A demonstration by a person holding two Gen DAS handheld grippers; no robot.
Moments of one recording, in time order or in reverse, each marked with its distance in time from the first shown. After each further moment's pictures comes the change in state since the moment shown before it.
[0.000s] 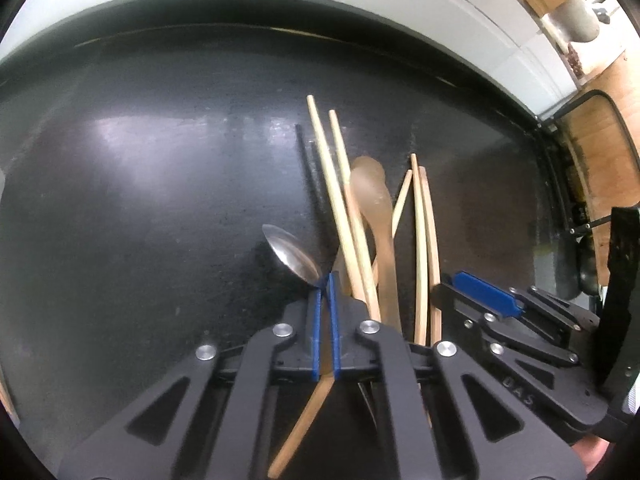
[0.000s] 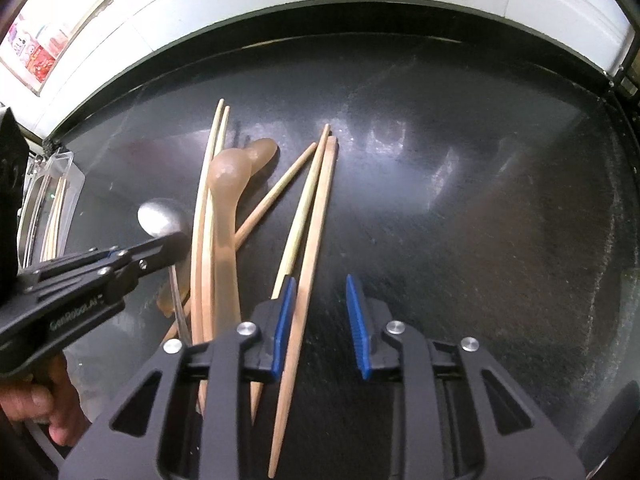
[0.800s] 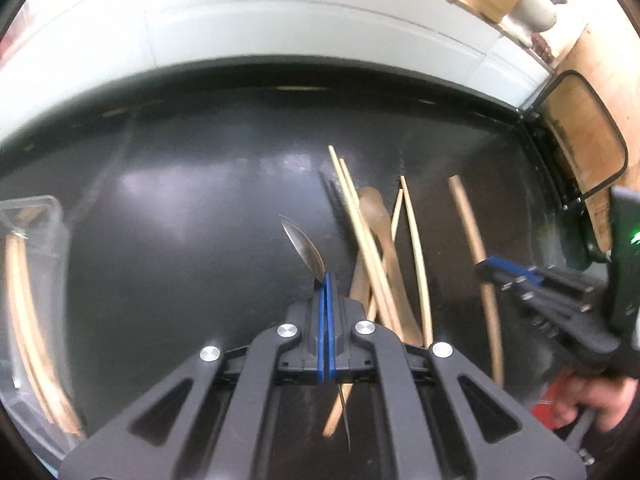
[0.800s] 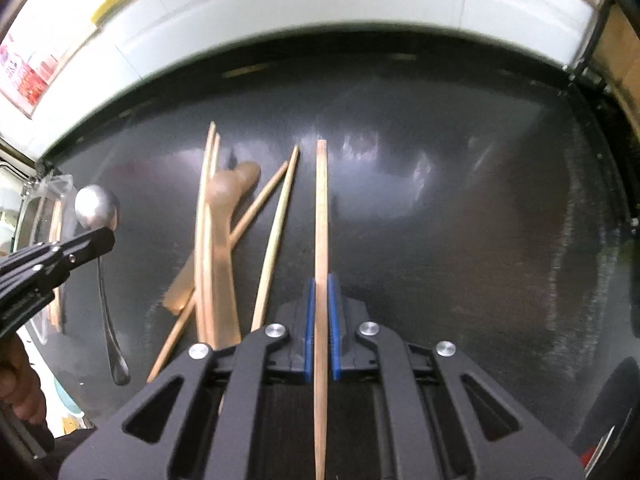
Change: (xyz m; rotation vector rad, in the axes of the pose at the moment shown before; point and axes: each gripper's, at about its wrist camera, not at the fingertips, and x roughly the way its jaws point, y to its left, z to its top) left arm -0.073 -0.002 -0.001 0.149 -0.081 0.097; right arm -0.049 -0.009 -0.006 0.052 -0.052 -0.035
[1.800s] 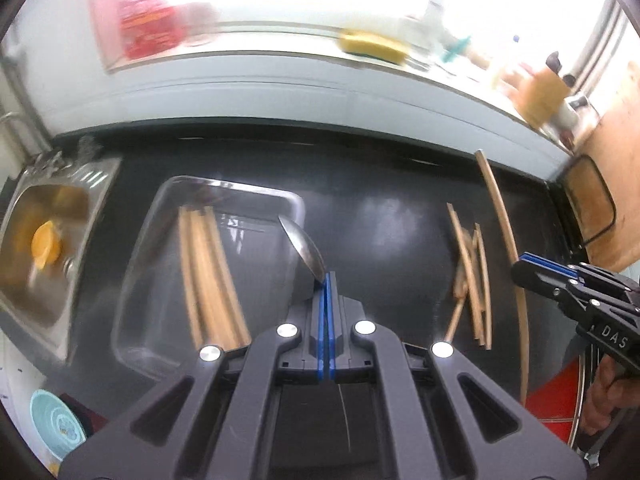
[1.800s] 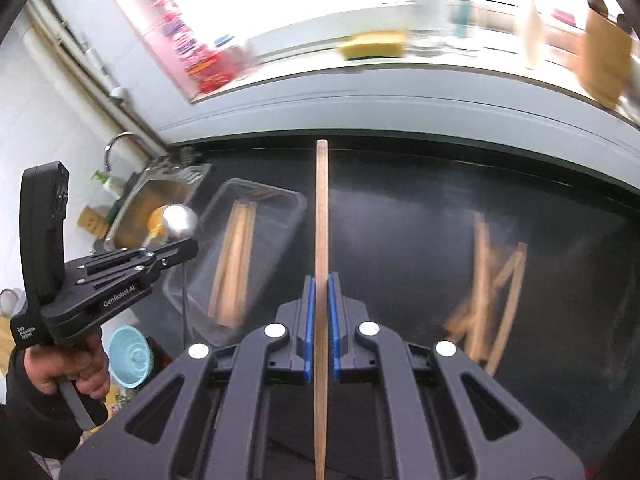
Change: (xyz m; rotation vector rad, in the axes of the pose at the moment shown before) left arm -0.193 0.172 -0.054 -0.165 -0.148 0.121; right arm -0.126 0.239 0.007 -0.227 -0.104 0.338
